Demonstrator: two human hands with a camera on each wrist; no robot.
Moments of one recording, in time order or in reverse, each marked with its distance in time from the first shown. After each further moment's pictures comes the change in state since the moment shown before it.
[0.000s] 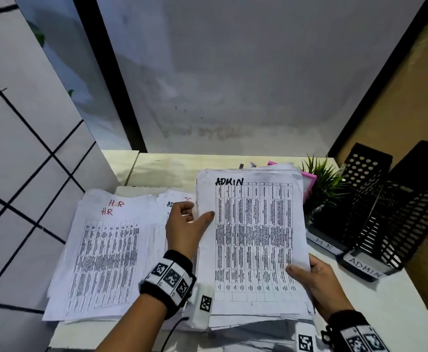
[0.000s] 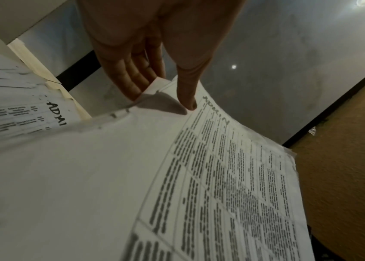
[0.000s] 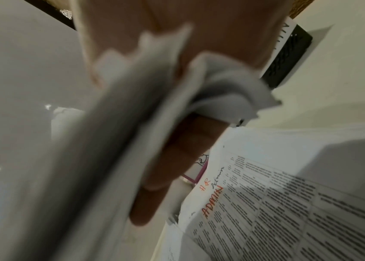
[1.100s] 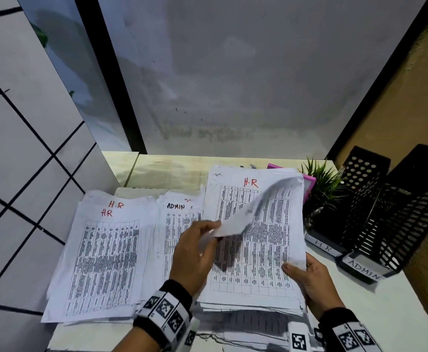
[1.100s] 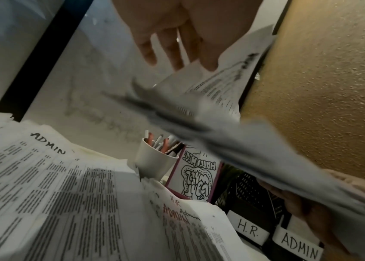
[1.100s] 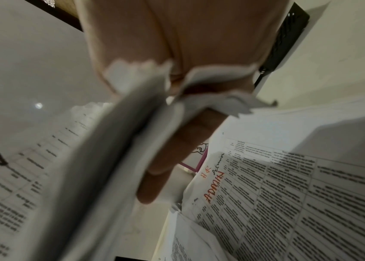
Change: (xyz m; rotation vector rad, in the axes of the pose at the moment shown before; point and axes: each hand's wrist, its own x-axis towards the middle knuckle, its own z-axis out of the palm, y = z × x) left_hand -0.047 -0.015 -0.016 0.232 -0.226 0.571; right_hand 0.000 -0.005 0.017 0.068 0.058 0.027
